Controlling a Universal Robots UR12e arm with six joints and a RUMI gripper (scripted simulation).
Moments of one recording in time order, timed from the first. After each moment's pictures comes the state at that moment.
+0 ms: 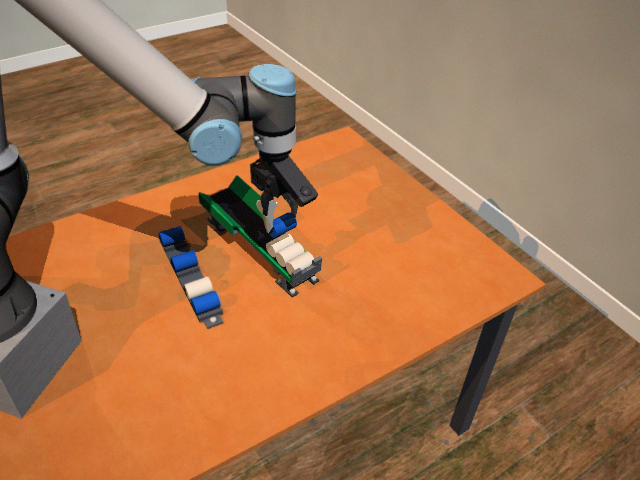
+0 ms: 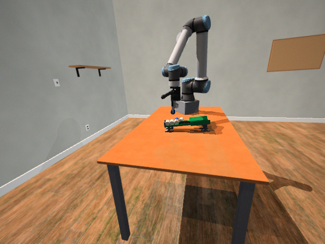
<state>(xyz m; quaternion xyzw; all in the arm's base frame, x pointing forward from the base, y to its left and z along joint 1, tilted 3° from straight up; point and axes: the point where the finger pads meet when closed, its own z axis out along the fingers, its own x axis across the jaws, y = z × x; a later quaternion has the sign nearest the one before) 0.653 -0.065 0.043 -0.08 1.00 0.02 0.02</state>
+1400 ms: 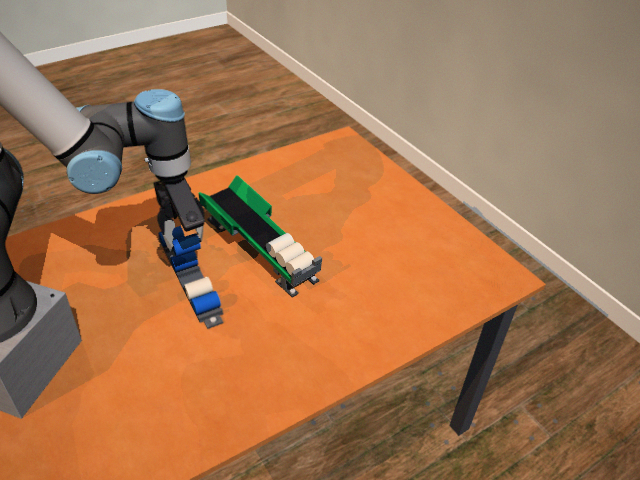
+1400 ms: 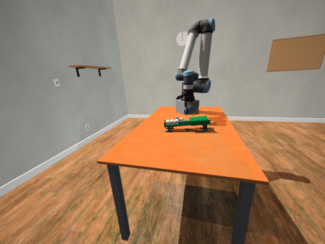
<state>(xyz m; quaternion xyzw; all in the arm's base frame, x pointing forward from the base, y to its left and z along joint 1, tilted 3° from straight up) 0.445 0.034 -0.007 0.02 1.00 0.02 0.02</state>
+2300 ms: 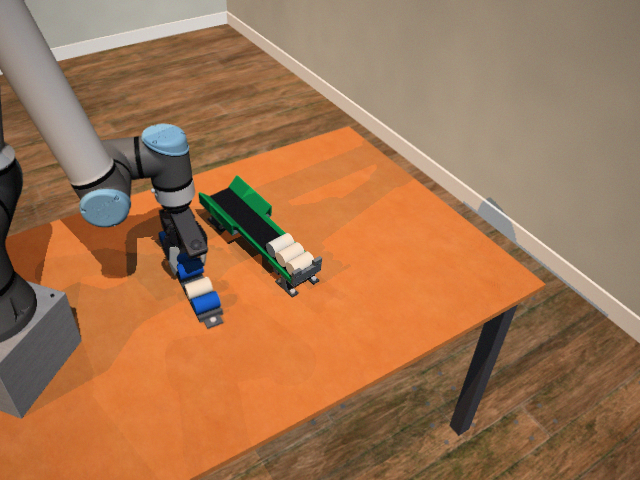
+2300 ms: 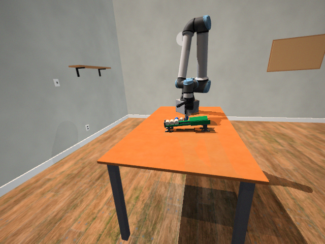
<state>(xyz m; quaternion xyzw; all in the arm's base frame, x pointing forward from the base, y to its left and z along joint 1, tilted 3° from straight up) 0.447 0.038 -0.088 0.02 1.00 0.02 0.02</state>
